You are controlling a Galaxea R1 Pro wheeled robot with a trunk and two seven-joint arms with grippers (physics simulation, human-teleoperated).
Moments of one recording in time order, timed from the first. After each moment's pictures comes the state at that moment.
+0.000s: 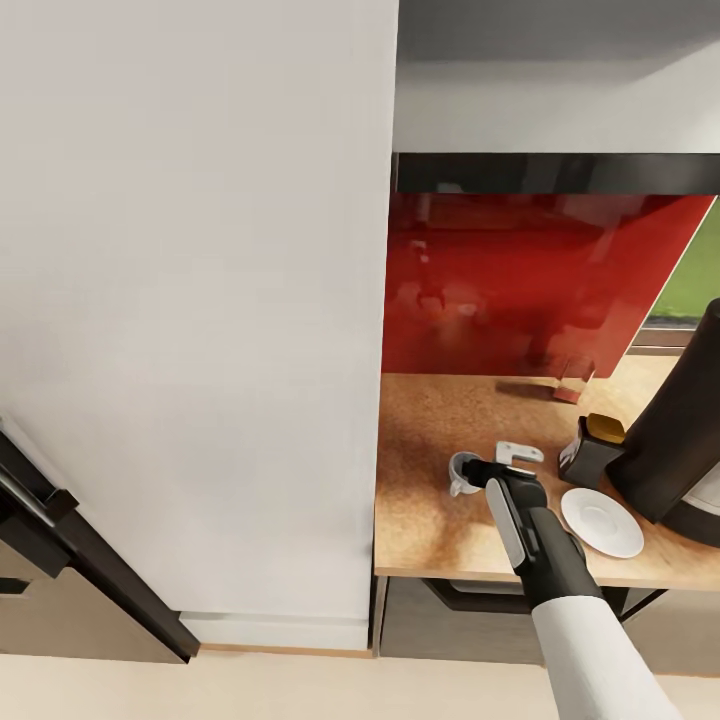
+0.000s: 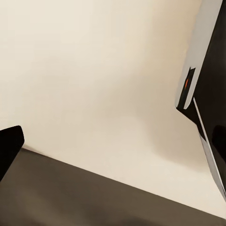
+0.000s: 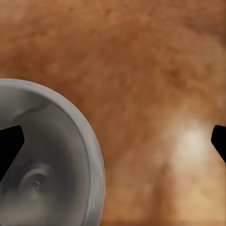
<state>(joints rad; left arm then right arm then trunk) -0.04 0.13 -0.03 0.02 0.16 -0.12 0.16 -0.67 0.06 -0.06 -1.11 -0.14 0.69 -0.36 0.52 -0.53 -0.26</state>
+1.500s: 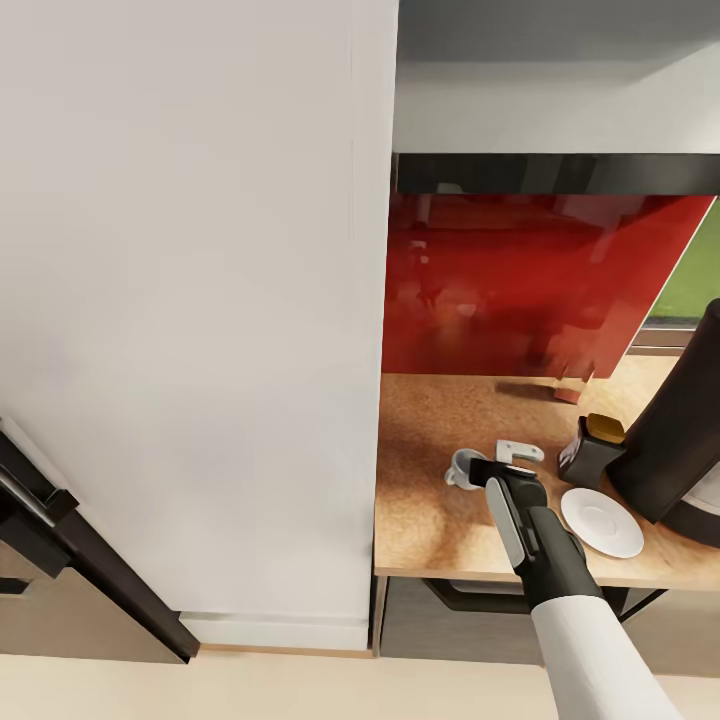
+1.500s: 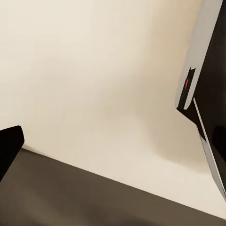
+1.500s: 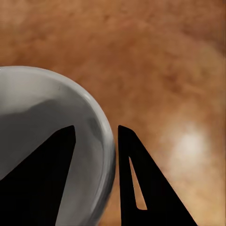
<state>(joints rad) -0.04 0.13 -0.03 0.02 0.16 -0.12 0.16 -0.67 0.06 -0.06 -1.12 -0.13 0.69 -0.35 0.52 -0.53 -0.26</state>
